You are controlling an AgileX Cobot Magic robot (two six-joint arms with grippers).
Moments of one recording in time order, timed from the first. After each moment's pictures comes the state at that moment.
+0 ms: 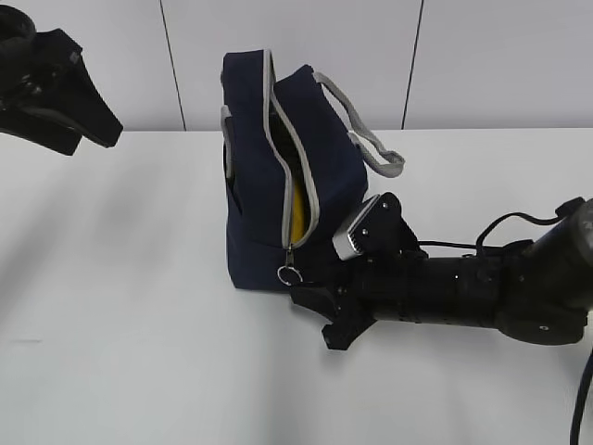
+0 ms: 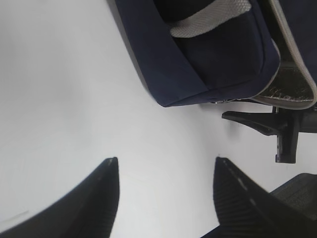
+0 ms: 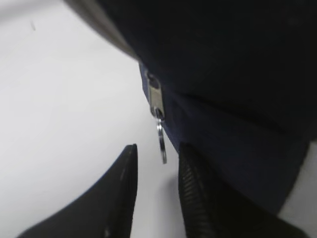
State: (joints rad) left arm -0.17 1.58 -1.40 -0.48 1.15 0.22; right arm 0.37 2.05 -0.77 -0.83 -0.82 0.35
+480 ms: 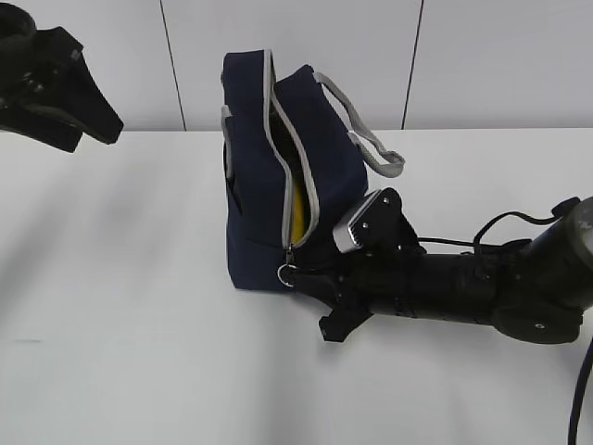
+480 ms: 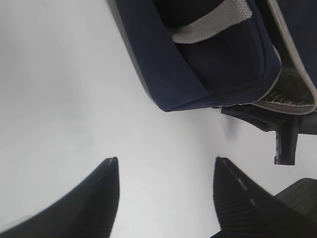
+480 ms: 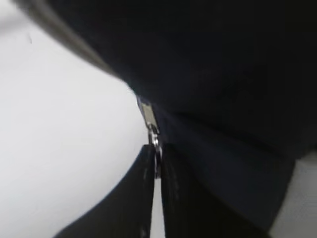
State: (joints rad) left arm -0.17 1.58 -1.40 -0.48 1.14 0.22; right arm 0.37 2.06 -0.78 -0.80 -0.85 0.35
